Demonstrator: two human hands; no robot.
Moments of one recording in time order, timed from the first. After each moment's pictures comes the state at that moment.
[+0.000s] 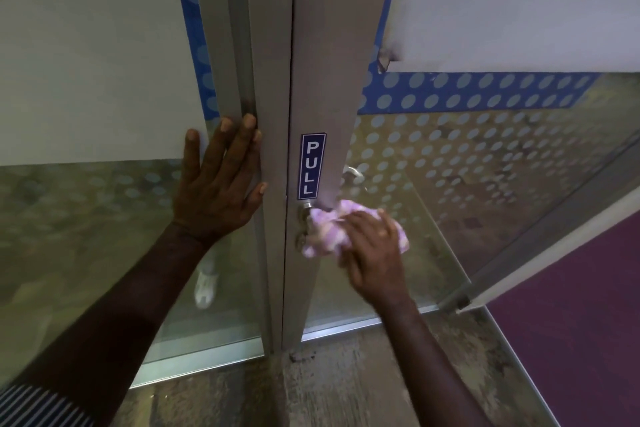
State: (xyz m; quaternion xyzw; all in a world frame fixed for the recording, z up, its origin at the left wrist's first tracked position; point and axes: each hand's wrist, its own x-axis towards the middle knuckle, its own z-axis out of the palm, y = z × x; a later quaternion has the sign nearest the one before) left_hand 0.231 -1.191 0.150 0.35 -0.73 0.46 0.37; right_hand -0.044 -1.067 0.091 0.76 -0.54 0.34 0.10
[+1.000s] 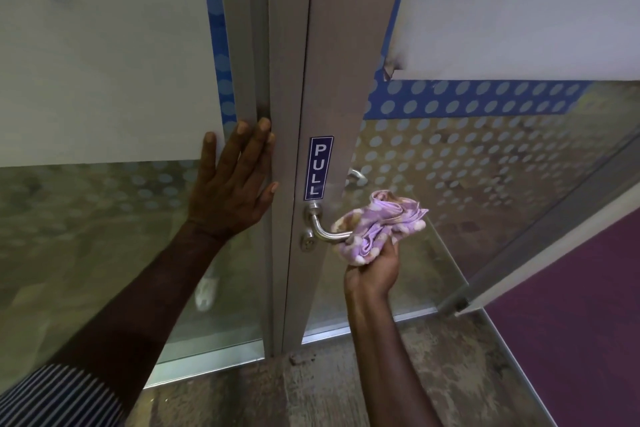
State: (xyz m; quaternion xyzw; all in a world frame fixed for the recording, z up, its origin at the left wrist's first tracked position) left_hand 0.229 -1.191 0.151 0.35 -0.73 0.45 0.37; right_hand 0.008 -1.085 0.094 0.01 -0.33 0.84 -0.43
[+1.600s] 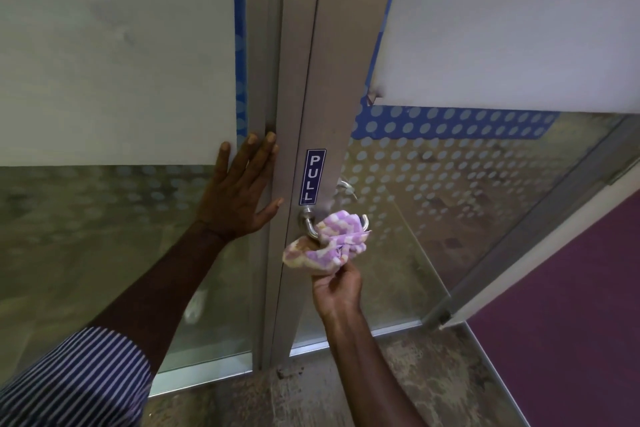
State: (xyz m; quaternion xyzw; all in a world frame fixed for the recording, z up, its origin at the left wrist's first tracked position) left_hand 0.233 -1.177 0.161 0.35 -0.79 0.36 0.36; right_hand 0.048 -1.042 0.114 -0.09 -0.24 0.75 -0.61
